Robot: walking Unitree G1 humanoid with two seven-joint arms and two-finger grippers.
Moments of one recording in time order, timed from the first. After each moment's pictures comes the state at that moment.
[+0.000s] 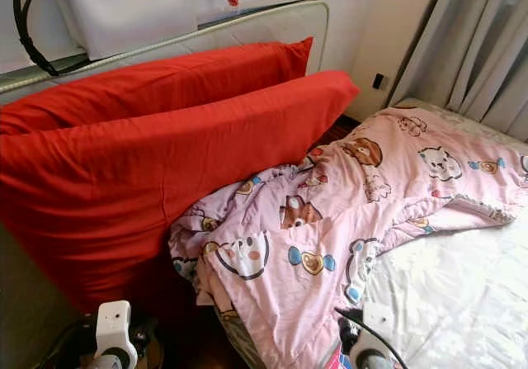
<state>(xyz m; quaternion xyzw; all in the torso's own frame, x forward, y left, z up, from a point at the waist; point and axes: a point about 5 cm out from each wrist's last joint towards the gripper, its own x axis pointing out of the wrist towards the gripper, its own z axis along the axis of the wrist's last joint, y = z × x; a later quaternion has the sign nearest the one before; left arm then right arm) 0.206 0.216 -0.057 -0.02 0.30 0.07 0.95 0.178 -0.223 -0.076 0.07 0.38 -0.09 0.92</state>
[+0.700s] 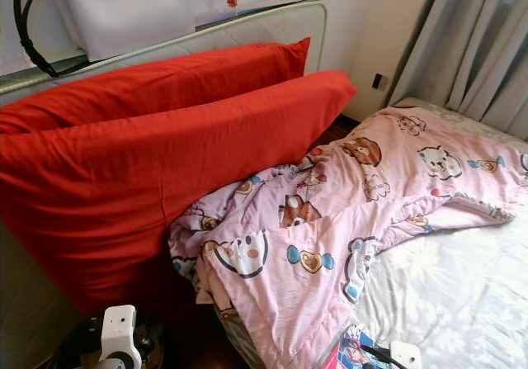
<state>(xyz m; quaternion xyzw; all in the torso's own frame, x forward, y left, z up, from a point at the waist) 0.199 0.211 -0.064 -0.03 0.33 0.07 0.94 0.146 -0.244 -0.086 0.08 0.45 -0.11 0.88</state>
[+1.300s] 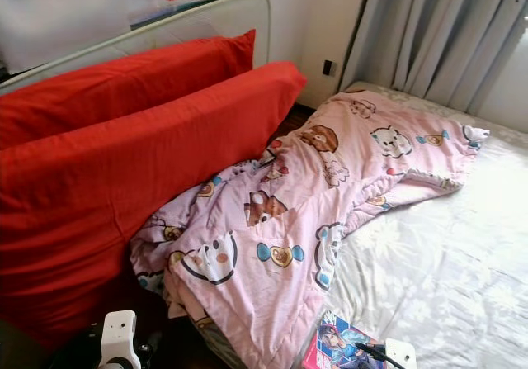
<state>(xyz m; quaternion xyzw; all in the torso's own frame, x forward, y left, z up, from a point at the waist) 0.196 0.210 -0.067 -0.03 0.35 0.07 0.94 0.150 -0.239 -0.087 0.08 0.45 -0.11 0.89</state>
